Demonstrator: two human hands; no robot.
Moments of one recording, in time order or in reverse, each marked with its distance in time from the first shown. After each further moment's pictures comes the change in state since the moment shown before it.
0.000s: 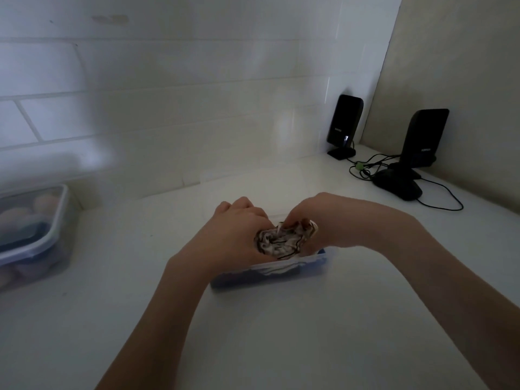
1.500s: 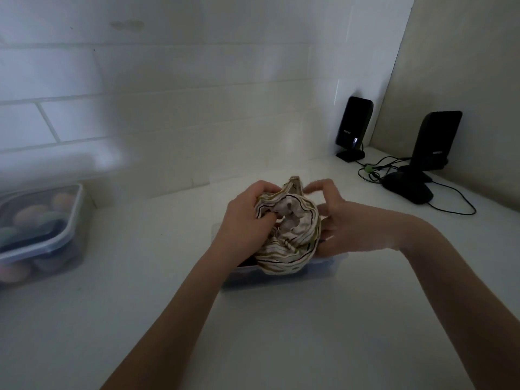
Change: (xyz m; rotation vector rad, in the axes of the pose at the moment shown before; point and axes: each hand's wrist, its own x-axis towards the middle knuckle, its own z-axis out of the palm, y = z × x) left_hand 0.009 0.018 -0.001 -0.758 0.447 -0.296; right_hand -0.014 0.020 0.010 0.790 -0.027 -0.032
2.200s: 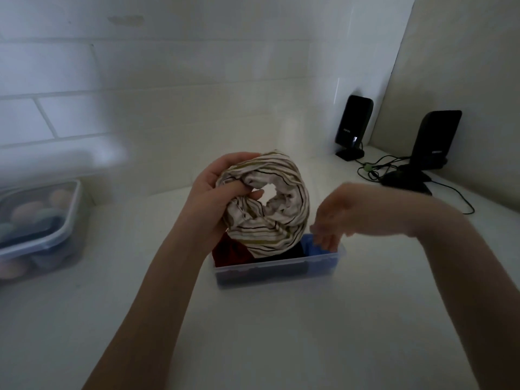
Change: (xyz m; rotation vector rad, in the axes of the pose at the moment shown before) left_hand 0.009 0.001 -0.040 -0.844 -0.100 -0.018; right_hand -0.014 -0.035 -0.014 -0.296 -0.031 0.106
